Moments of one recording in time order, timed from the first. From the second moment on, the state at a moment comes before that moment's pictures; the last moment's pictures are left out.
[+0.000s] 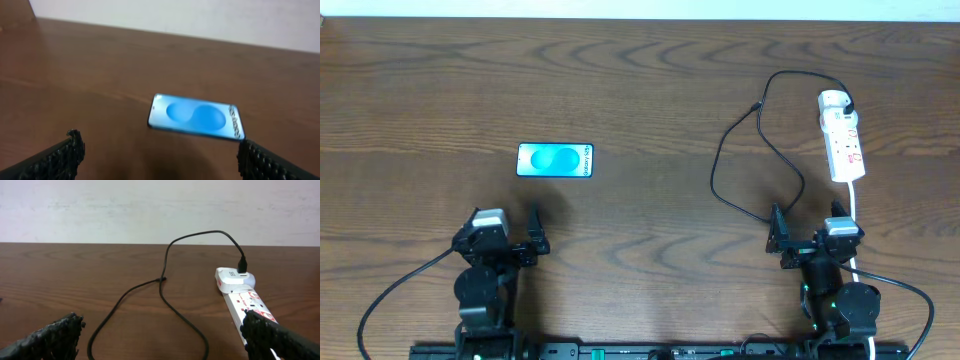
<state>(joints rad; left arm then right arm) 0.06 0.17 0.02 -0.10 -0.01 -0.10 0.04 0.01 0.01 -0.07 -0.05 0.04</state>
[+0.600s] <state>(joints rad) 0.06 0.21 0.16 -0.25 0.02 -0.10 0.04 0.01 0.01 -0.07 -0.05 0.04</state>
